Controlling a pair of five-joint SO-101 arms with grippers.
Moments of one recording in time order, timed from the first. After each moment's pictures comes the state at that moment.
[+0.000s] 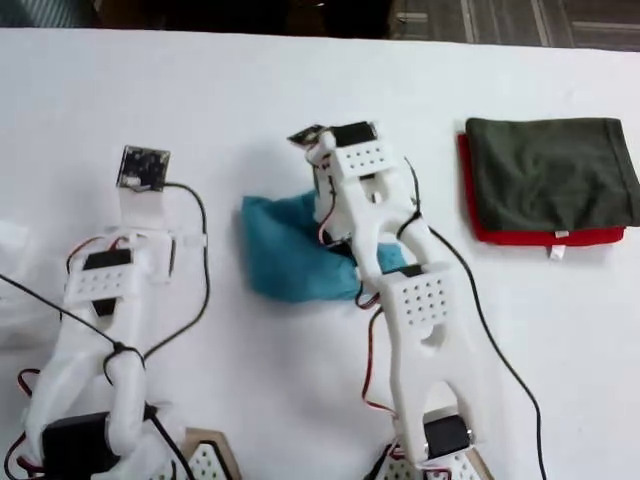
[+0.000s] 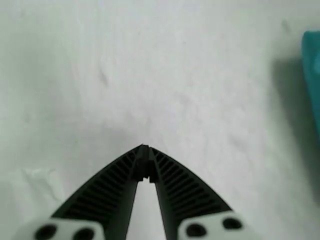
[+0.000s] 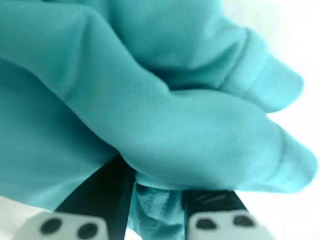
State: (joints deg) left arm -17.4 -21.5 56.0 32.7 -13.3; right arm -21.3 57.4 -44.3 100.5 21.0
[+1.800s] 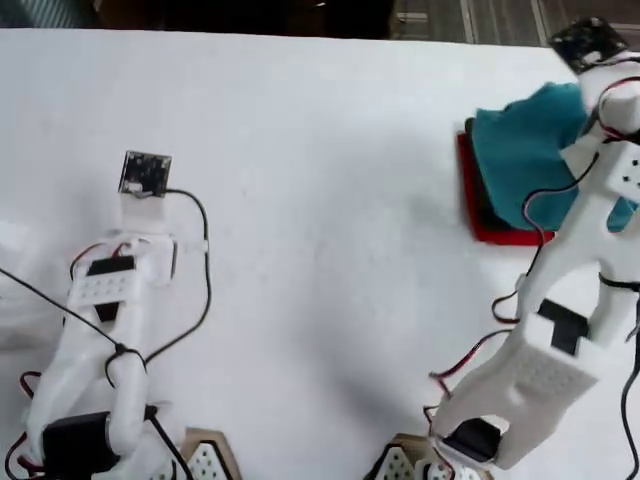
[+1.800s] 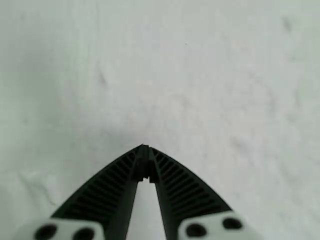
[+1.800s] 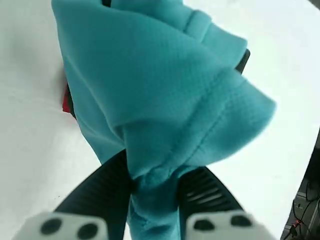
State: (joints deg) left arm -17.3 -21.5 58.9 28.0 -13.3; right arm 24.5 24.1 -56.2 99.8 54.3
